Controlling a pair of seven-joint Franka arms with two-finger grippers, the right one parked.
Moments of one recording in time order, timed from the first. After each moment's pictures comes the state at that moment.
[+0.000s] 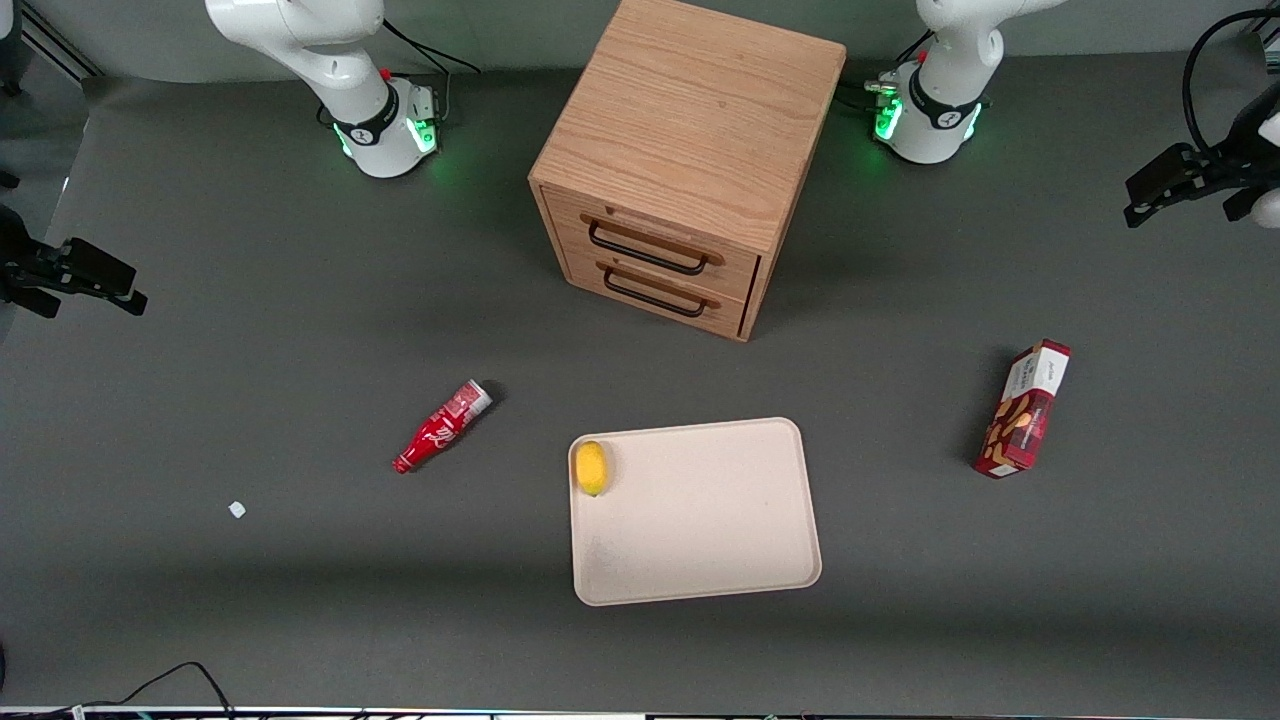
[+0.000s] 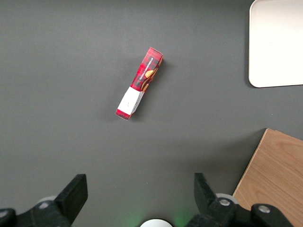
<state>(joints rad) 0.27 -0.19 -0.24 -1.72 0.00 1.53 0.00</state>
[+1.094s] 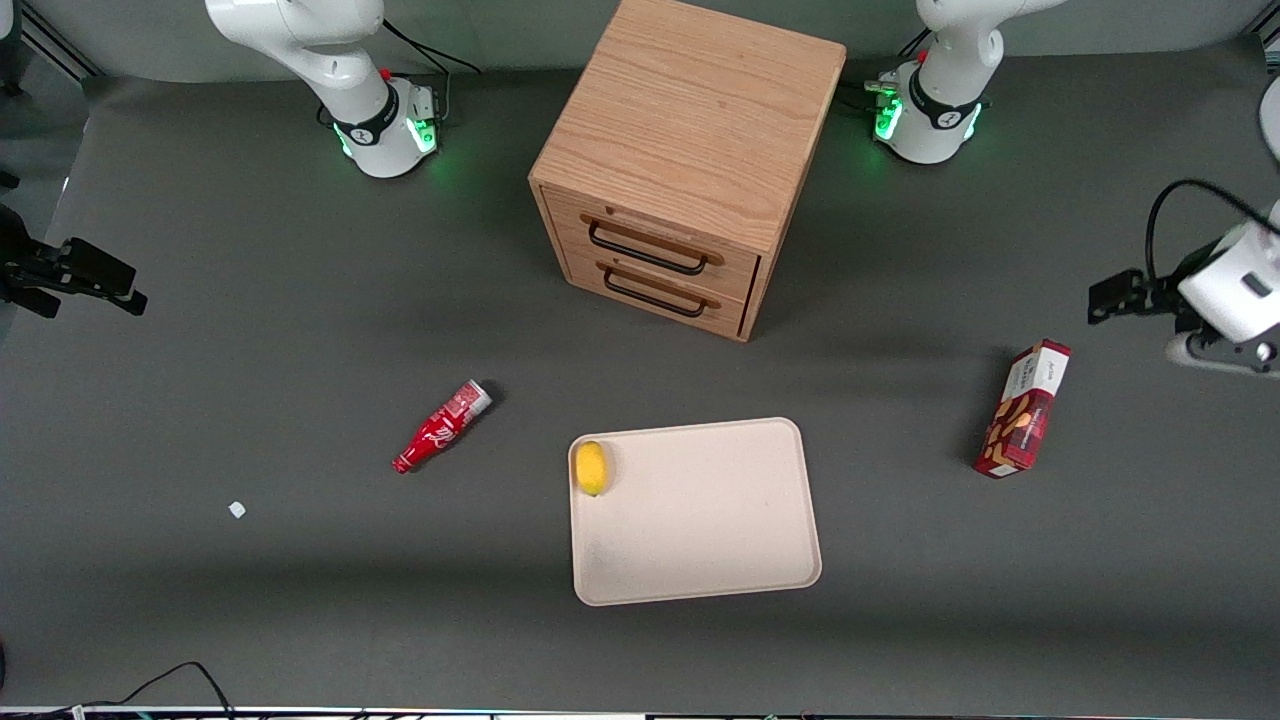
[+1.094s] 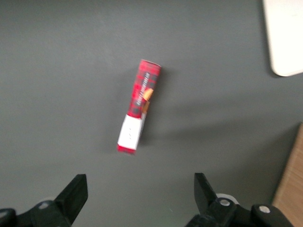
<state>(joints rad) 0.27 0.09 -0.24 -1.76 0.08 1.77 0.21</state>
